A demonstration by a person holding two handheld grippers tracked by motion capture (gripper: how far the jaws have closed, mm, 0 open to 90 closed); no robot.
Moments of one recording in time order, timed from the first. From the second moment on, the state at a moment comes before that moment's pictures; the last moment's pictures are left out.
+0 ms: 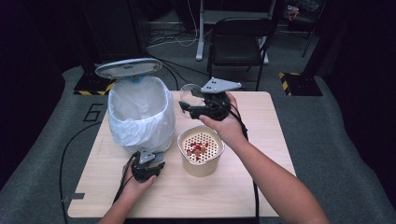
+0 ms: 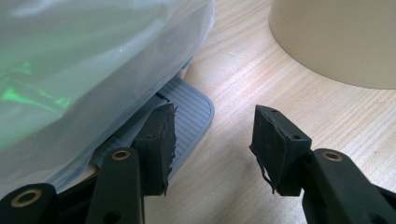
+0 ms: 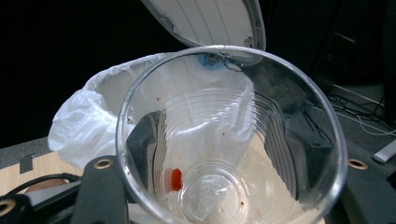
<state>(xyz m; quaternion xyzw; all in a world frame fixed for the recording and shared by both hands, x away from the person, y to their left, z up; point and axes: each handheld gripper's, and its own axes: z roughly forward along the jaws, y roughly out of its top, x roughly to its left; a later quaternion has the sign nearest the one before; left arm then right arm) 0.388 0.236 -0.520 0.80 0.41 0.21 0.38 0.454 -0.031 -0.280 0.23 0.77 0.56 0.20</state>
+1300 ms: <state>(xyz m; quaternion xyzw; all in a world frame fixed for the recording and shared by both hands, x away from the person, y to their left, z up) 0.387 0.236 -0.520 0.80 0.42 0.20 0.38 0.495 0.043 -0.252 0.21 0.79 0.57 0.14</state>
